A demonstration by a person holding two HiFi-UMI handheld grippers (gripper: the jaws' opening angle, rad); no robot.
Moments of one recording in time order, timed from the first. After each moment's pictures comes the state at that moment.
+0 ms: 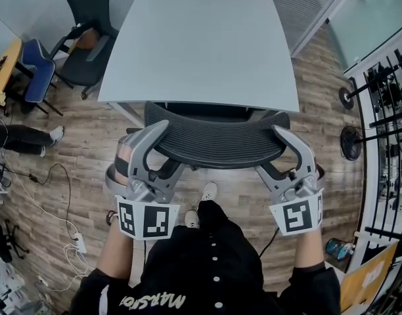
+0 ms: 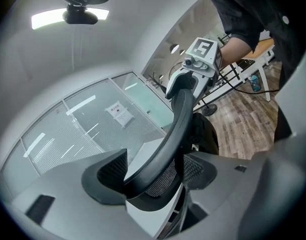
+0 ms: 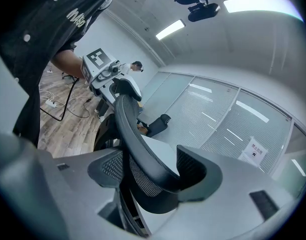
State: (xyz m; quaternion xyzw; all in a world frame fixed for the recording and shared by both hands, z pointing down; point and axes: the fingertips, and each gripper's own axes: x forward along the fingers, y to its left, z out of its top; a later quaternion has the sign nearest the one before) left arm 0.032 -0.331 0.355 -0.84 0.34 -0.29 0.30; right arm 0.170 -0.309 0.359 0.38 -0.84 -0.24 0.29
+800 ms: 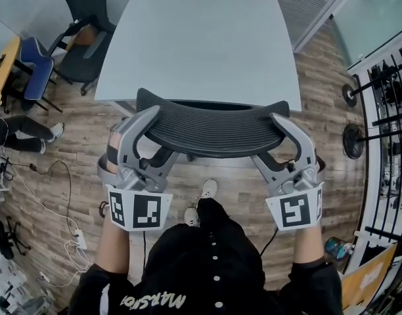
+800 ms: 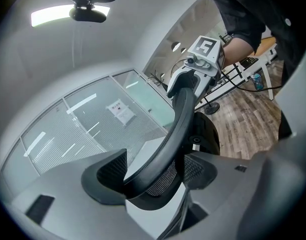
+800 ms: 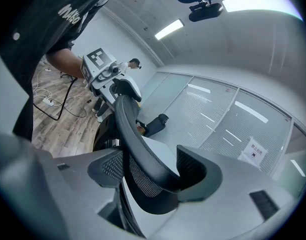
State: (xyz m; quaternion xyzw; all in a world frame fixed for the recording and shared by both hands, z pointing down) left arm 0.037 -0.370 0.356 -0.84 0.35 -0.30 0.30; right arm 0.173 -0.346 0.358 0.39 -0.84 -0.24 0.29
